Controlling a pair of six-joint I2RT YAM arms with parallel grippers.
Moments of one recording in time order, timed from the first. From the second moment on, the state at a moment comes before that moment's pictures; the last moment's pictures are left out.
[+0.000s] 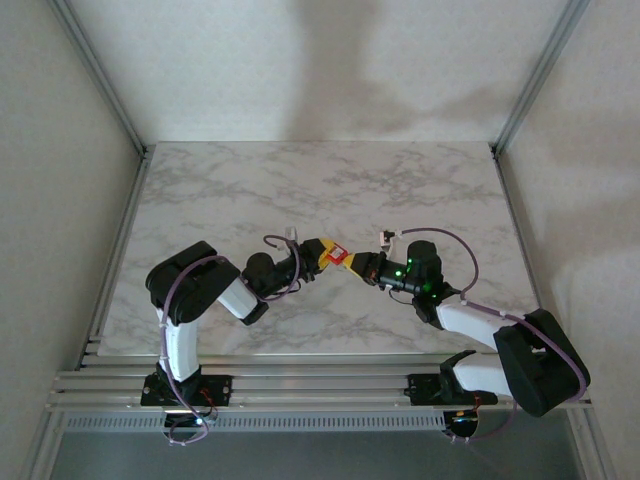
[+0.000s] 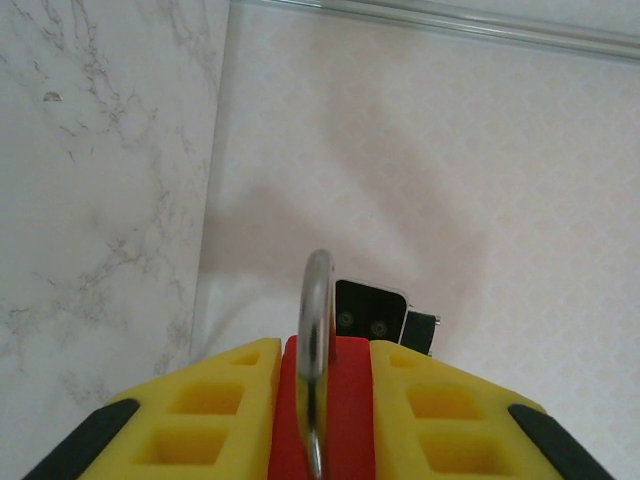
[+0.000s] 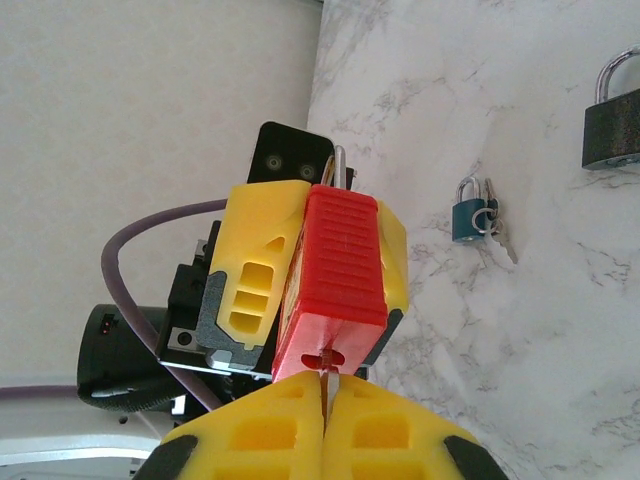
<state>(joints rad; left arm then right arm) -0.66 1.94 0.51 1.50 0.33 -1.72 0.49 1.25 0.36 0.62 -0.65 1.11</state>
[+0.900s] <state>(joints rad) -0.63 1.94 0.50 1.50 0.33 -1.73 0.52 1.27 0.38 0.63 -0.63 1.11</state>
